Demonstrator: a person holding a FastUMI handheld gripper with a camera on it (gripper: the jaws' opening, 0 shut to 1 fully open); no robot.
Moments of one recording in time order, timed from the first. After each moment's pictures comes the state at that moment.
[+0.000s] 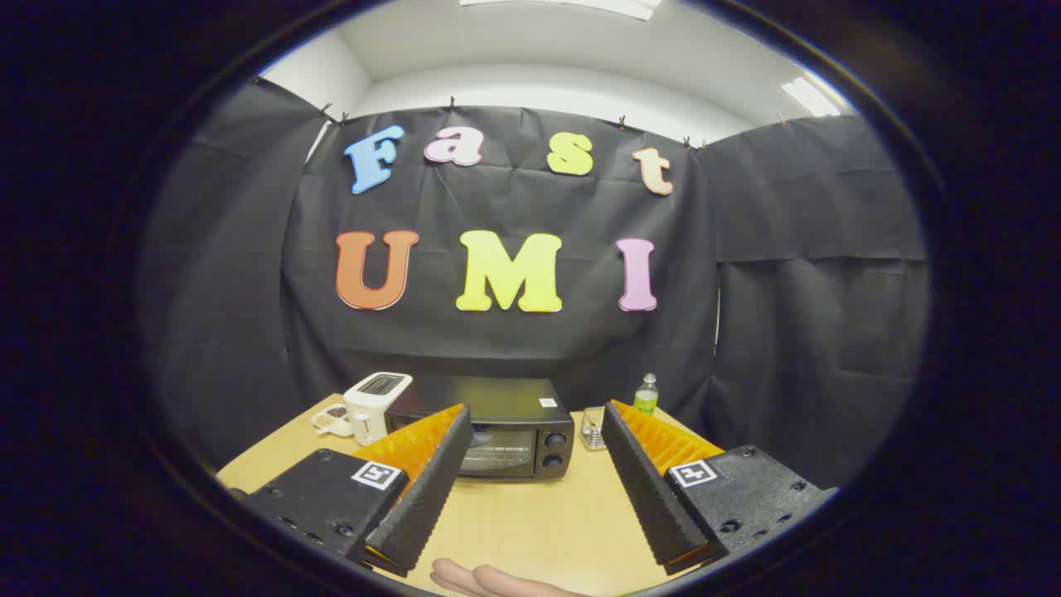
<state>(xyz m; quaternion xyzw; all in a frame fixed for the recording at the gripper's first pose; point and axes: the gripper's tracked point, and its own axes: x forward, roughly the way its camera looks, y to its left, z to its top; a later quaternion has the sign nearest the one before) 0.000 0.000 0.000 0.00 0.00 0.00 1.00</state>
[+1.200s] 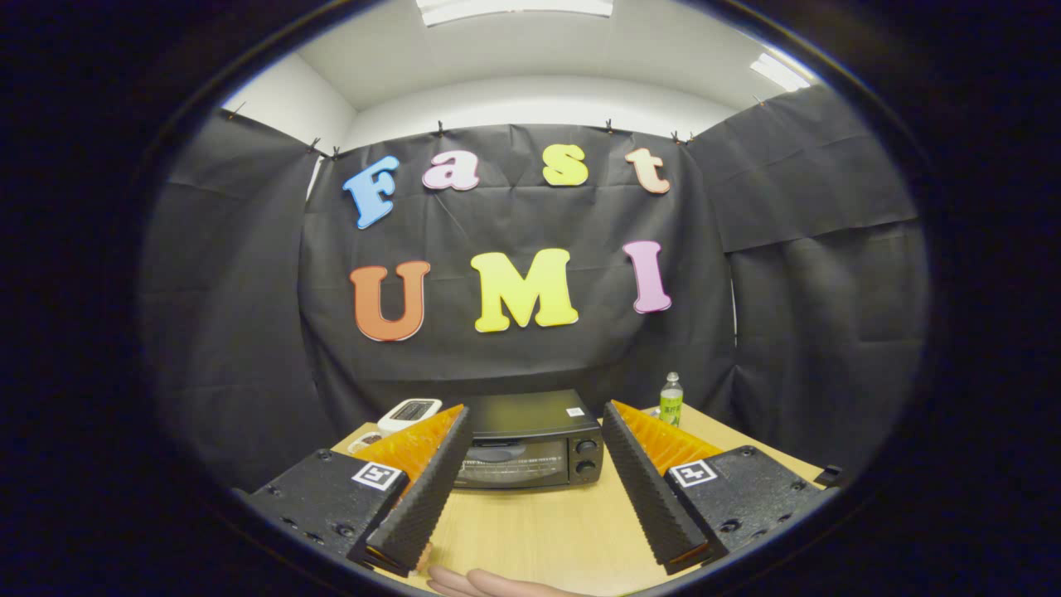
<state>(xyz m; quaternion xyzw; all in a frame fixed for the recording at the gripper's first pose) -0.002 0.013 0.018 0.04 -0.03 0.03 1.00</state>
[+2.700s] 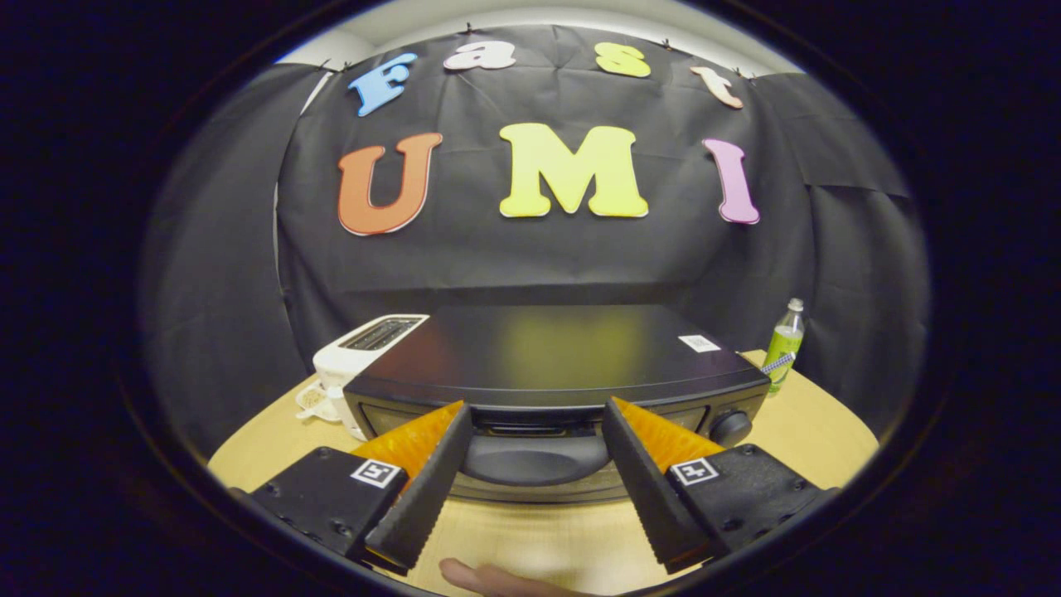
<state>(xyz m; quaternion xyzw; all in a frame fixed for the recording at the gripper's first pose) 0.257 0.104 -0.148 0.00 0.10 0.07 0.99</state>
